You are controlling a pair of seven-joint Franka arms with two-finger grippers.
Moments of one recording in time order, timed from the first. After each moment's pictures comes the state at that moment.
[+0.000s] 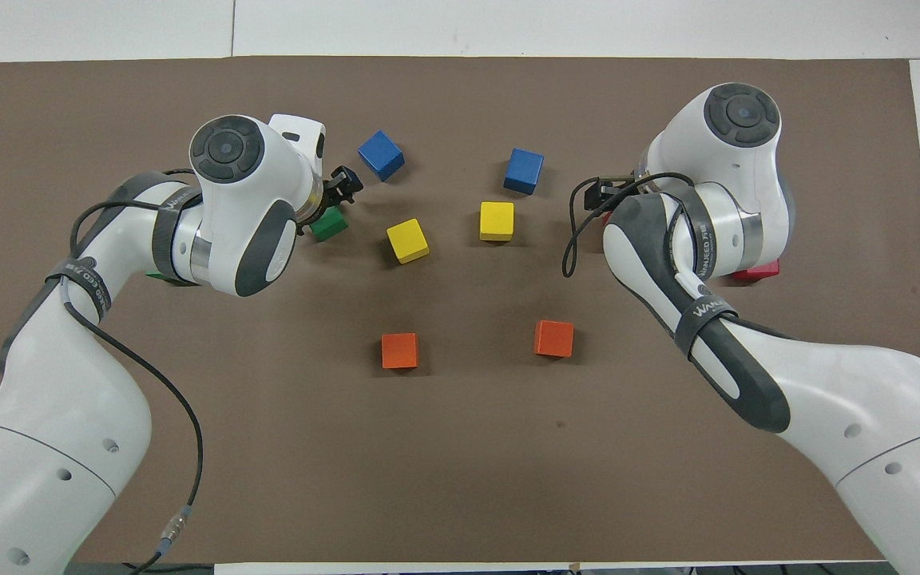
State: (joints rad) left arm -0.26 0.51 -0.13 -1.69 0.08 2.29 -0.90; right arm 0.19 0.51 0.02 -1.67 0.01 2.18 0.29
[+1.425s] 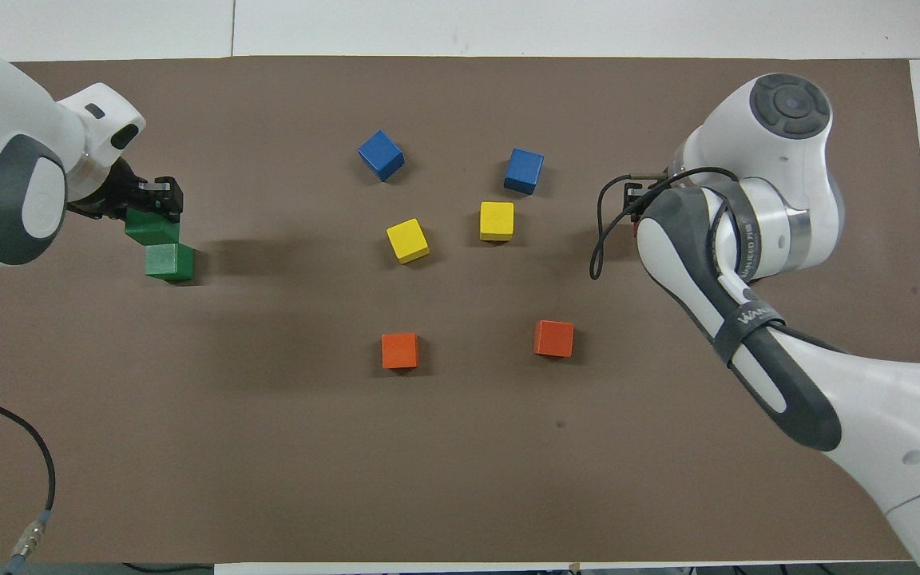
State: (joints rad) left arm 0.06 0.35 -0.12 -1.64 0.03 1.91 -0.03; right arm 0.12 0.41 0.01 -1.68 0.00 2.06 0.25
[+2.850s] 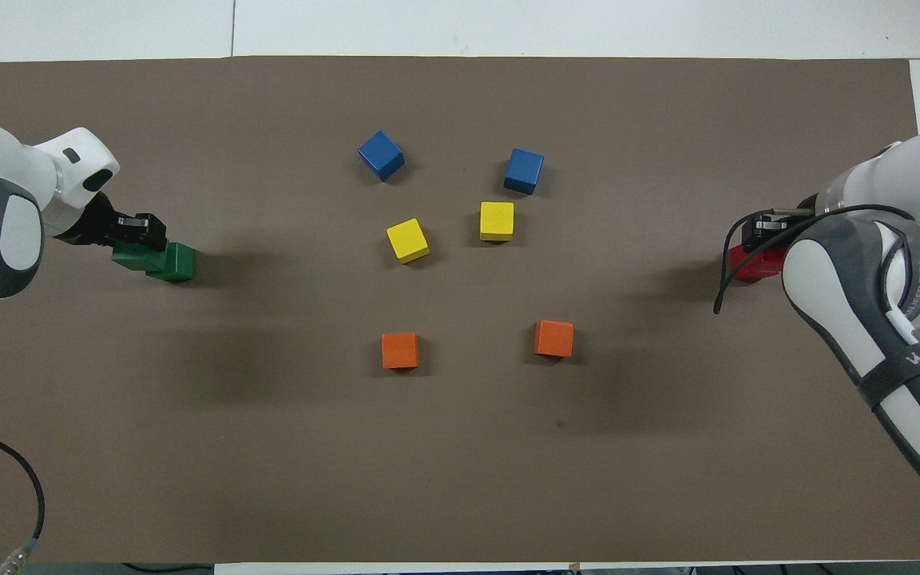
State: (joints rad) left arm 0.12 0.31 -0.12 -1.80 -0.01 2.03 0.11; right arm -0.08 0.20 0.01 -1.95 0.00 2.13 0.07
